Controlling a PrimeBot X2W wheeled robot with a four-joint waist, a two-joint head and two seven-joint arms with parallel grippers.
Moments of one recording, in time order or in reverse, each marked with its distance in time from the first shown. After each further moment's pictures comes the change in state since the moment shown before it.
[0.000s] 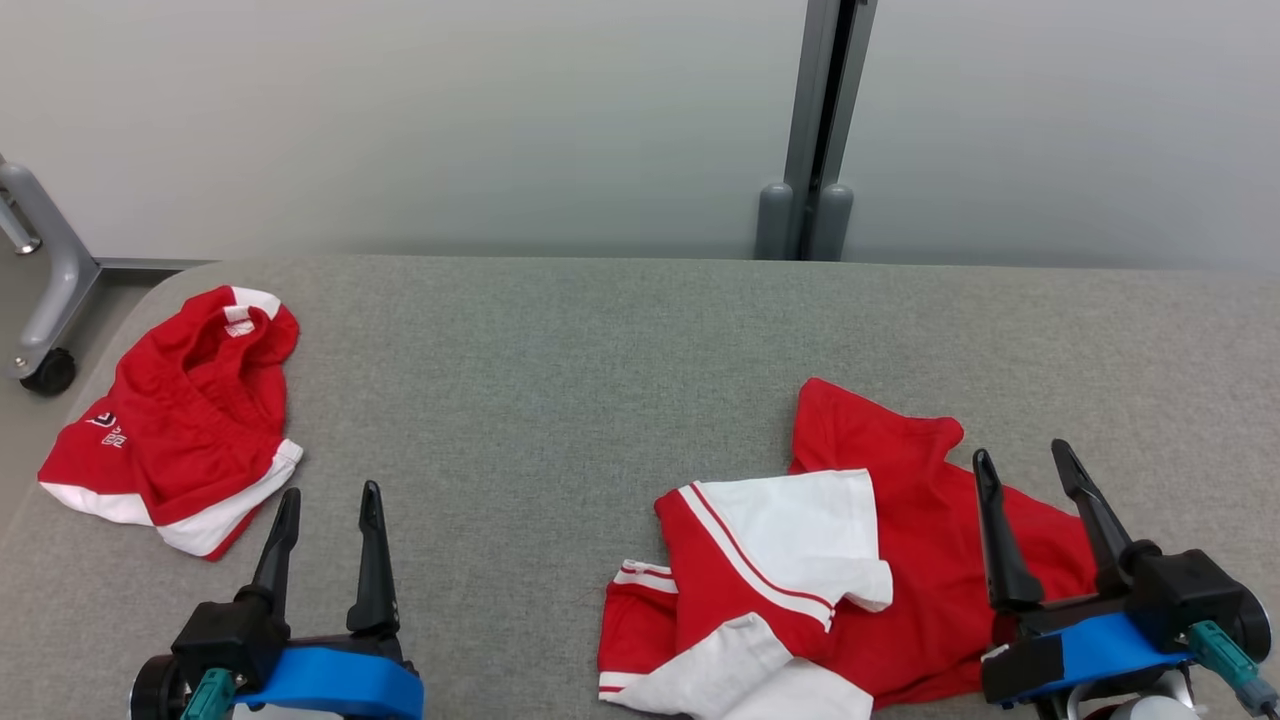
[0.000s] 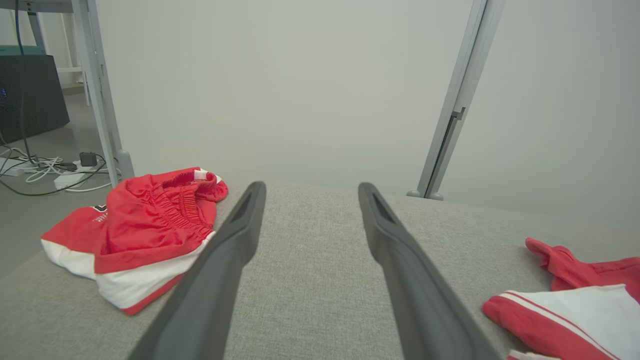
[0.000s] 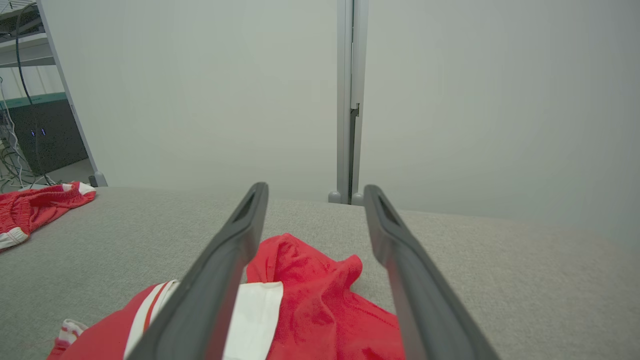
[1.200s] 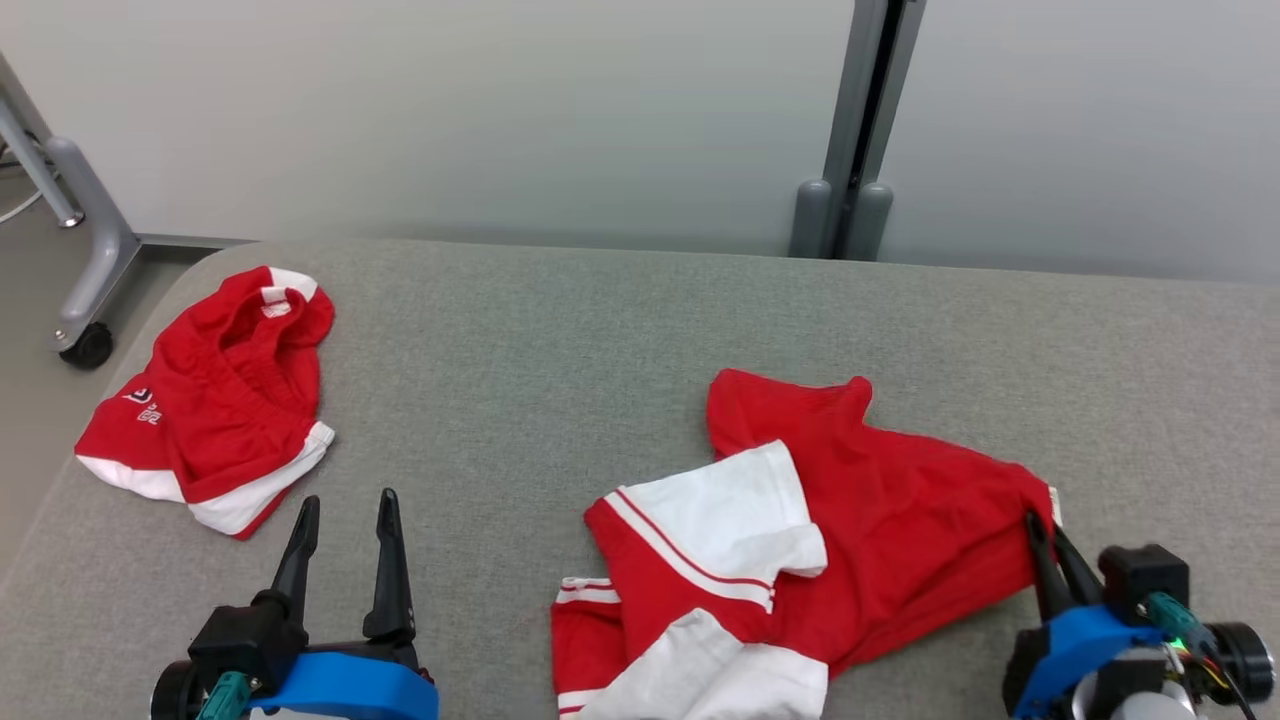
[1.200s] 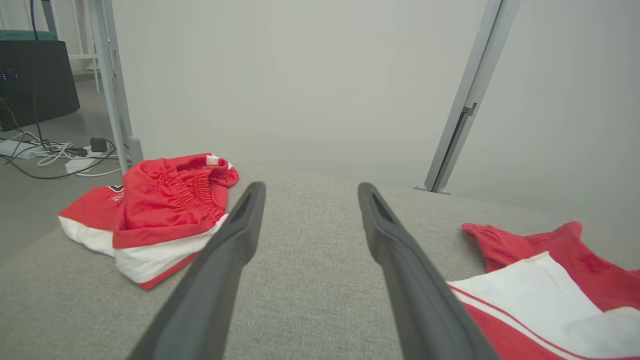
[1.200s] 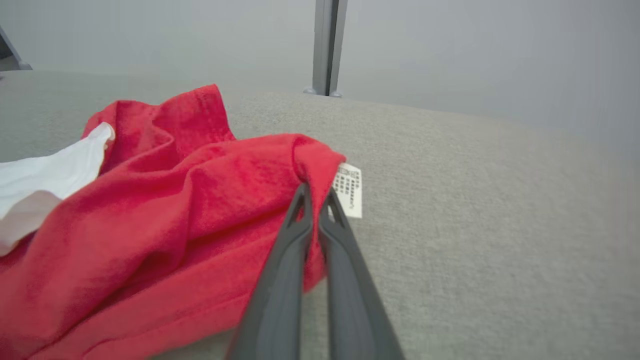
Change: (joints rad) left arm -0.002 0.000 -0.031 0.016 -0.029 0.008 0.000; right arm -0.186 -0.005 -0.130 0.506 -0.161 0.000 0.002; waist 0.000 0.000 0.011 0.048
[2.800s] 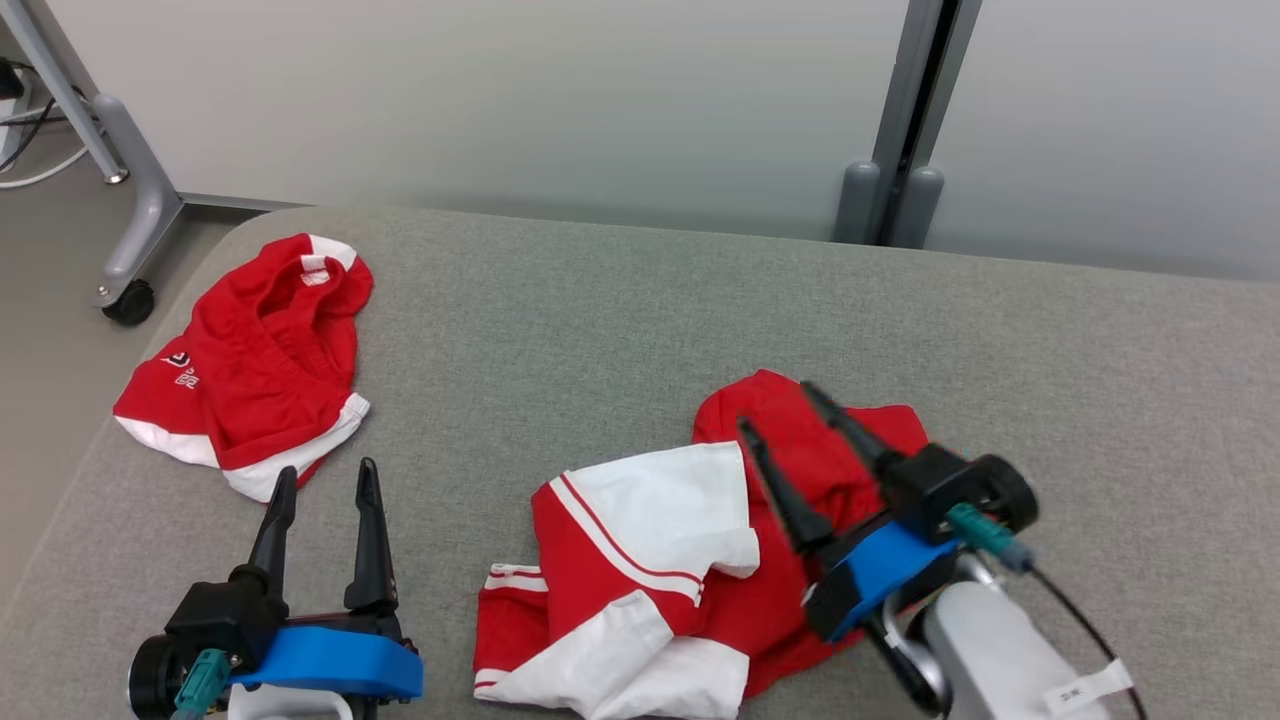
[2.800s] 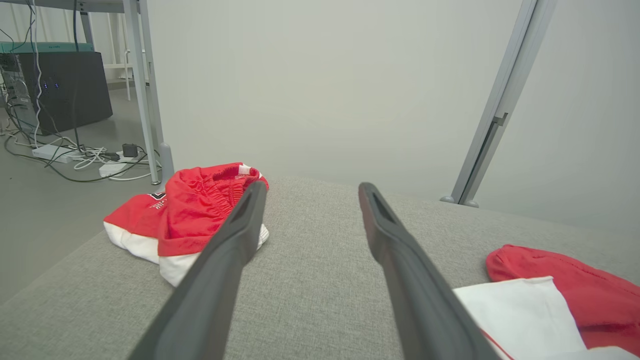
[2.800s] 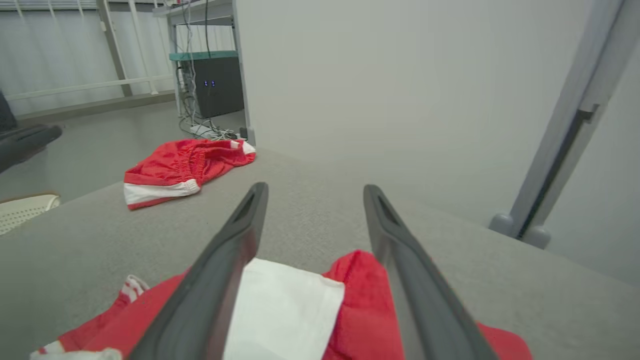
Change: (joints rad) left arm -0.033 0.001 0.028 -0.011 0.014 -0.003 0.000; right arm -0.140 0.006 0.559 -0.186 0.237 0.000 -0.003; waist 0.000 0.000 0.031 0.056
